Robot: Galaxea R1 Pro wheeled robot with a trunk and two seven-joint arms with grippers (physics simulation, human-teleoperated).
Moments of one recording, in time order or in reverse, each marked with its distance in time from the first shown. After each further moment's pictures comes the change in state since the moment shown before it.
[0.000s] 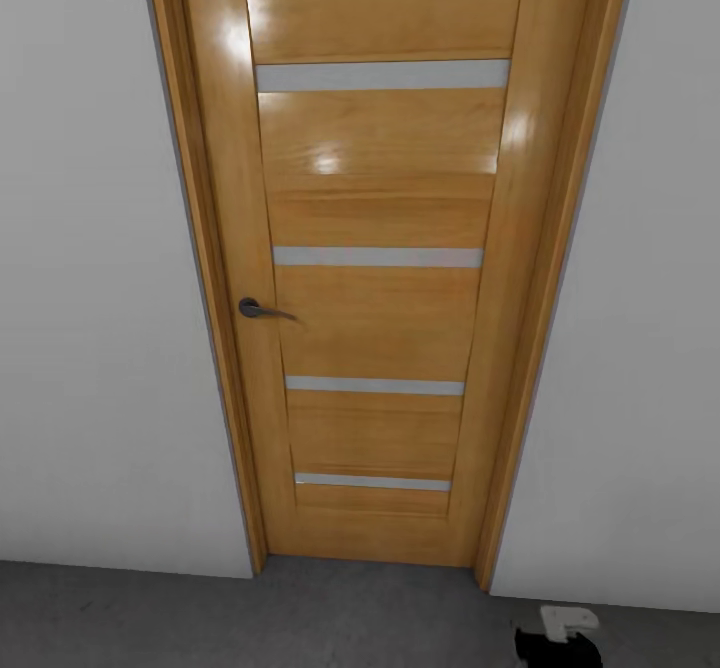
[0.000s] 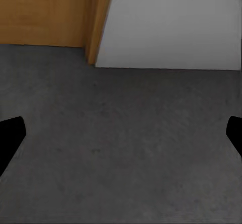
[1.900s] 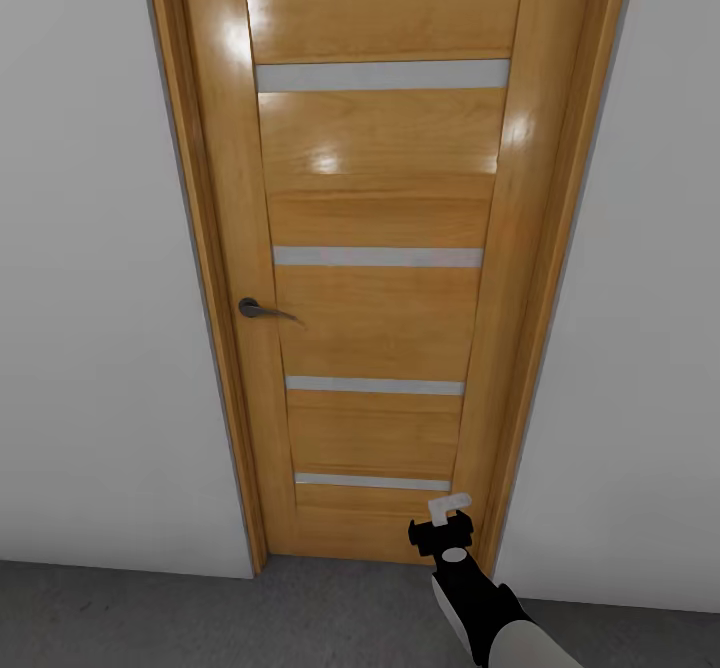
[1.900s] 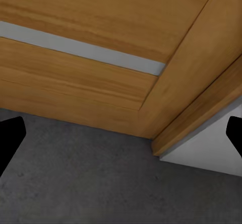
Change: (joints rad) left arm 0.000 -0.005 0.001 -0.001 -0.001 0.000 -0.007; right arm -0.245 0.266 0.004 -0.011 0.278 0.072 -0.007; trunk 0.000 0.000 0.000
